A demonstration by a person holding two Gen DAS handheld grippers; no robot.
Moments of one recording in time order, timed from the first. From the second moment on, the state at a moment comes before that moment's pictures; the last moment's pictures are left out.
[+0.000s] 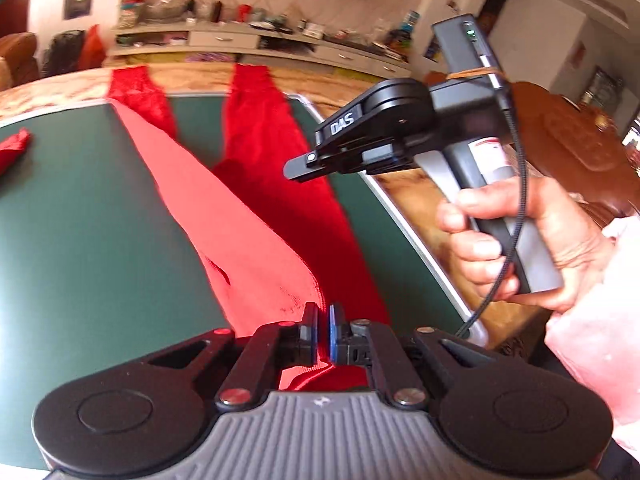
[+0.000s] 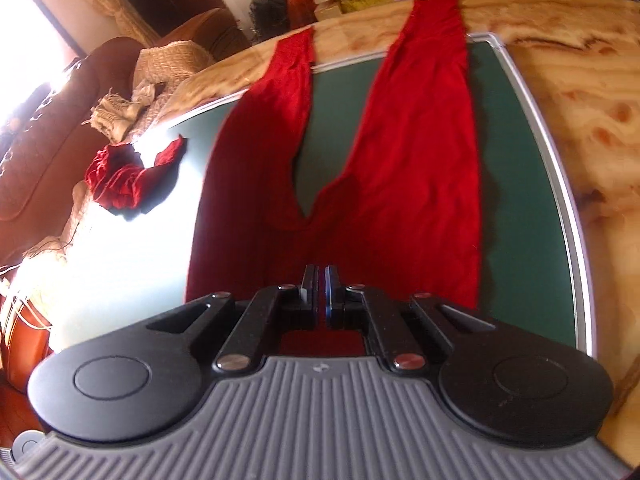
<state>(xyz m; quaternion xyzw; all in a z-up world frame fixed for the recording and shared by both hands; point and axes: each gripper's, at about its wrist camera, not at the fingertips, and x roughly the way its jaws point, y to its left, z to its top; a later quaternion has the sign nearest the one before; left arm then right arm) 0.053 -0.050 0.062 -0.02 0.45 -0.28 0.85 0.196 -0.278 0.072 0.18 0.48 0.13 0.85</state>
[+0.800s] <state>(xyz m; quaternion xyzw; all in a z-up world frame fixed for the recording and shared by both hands) 0.050 -0.070 0.014 -0.03 0.48 -0.28 0.83 0.265 -0.078 0.055 -0.18 0.45 0.15 0.86</state>
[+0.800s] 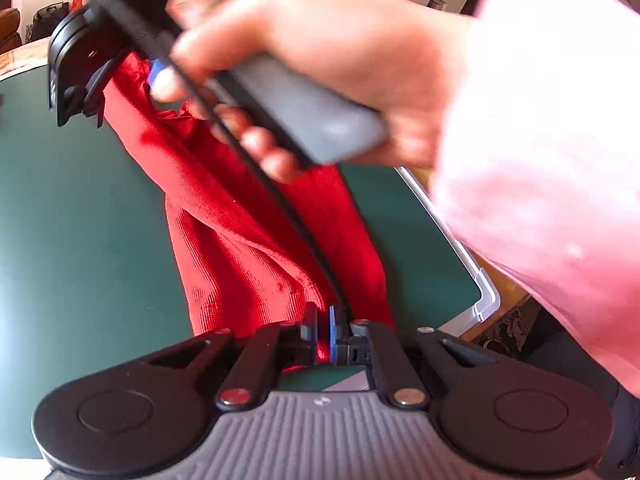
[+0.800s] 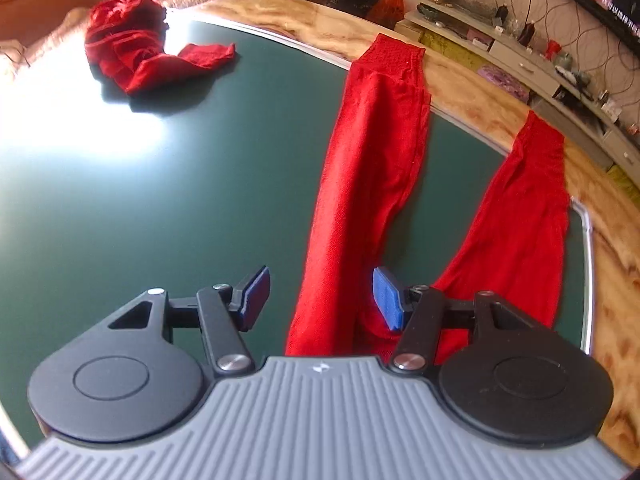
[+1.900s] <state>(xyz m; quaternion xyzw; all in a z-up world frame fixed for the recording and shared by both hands) 0.013 -0.099 -0.001 0.05 0.48 -0.36 0.80 0.218 -0.351 0.010 0.23 0.42 0.04 0.88</state>
